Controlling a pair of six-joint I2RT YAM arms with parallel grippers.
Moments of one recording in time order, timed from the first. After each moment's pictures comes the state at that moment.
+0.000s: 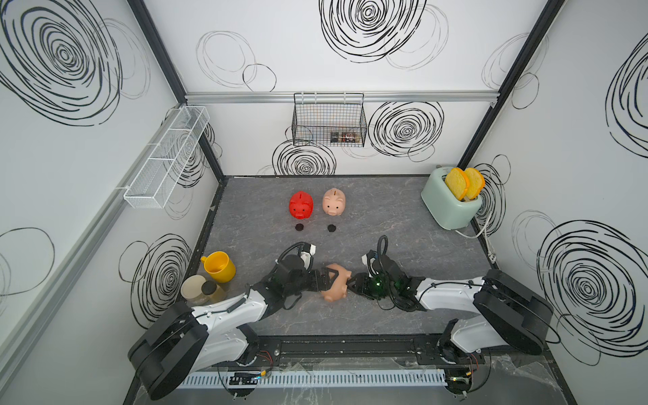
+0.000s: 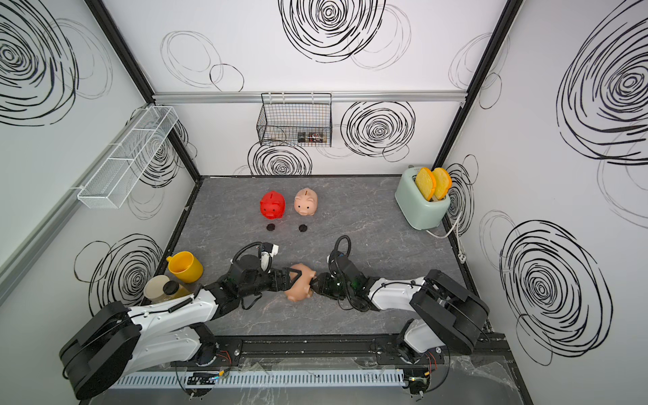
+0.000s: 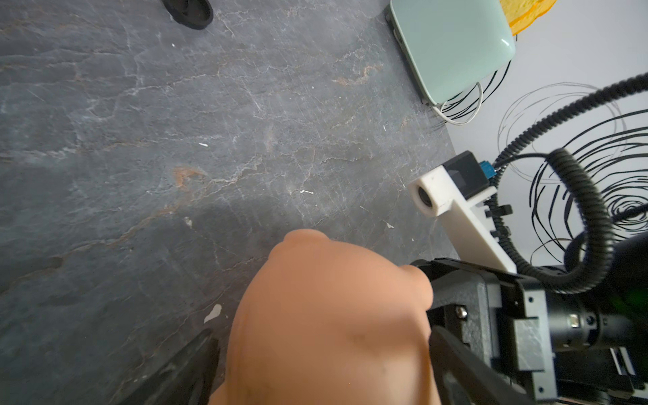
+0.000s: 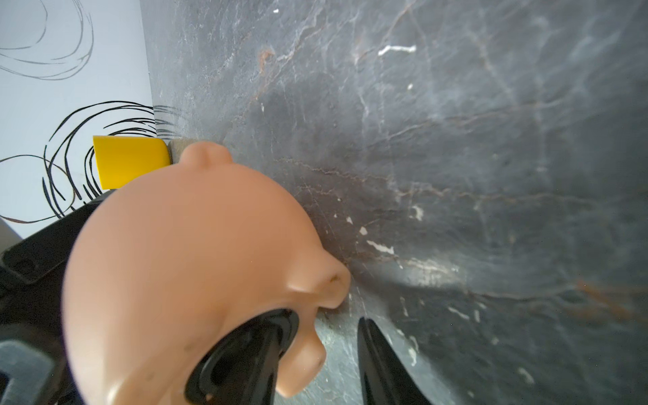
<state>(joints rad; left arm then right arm) -0.67 1.16 0.32 0.28 0.24 -0.73 0.89 1.44 0.41 0.32 -0.27 1.11</state>
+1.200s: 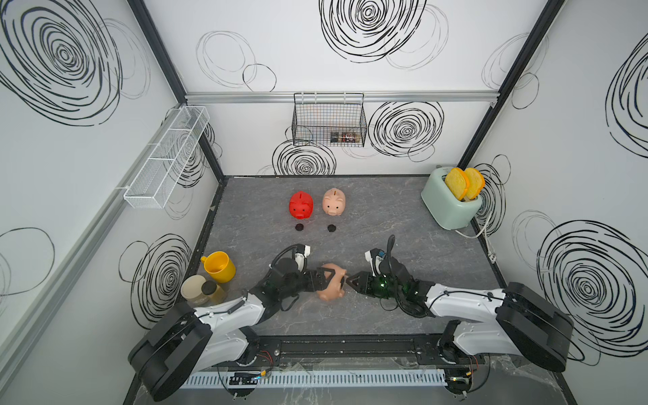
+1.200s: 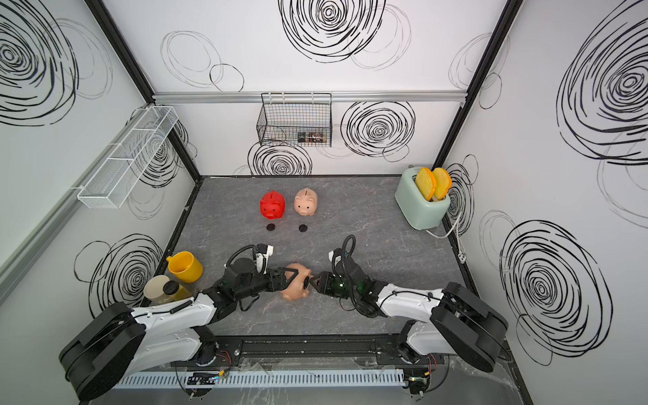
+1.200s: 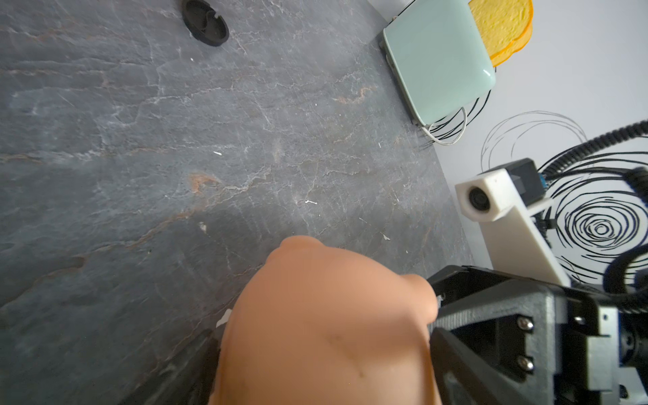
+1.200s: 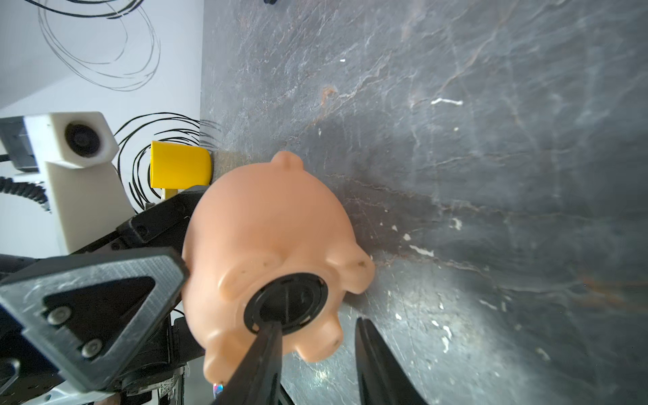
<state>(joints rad) -0.62 1.16 0.23 0.44 0.27 -0.77 0.90 1.27 0.35 0.34 -0.21 1.09</state>
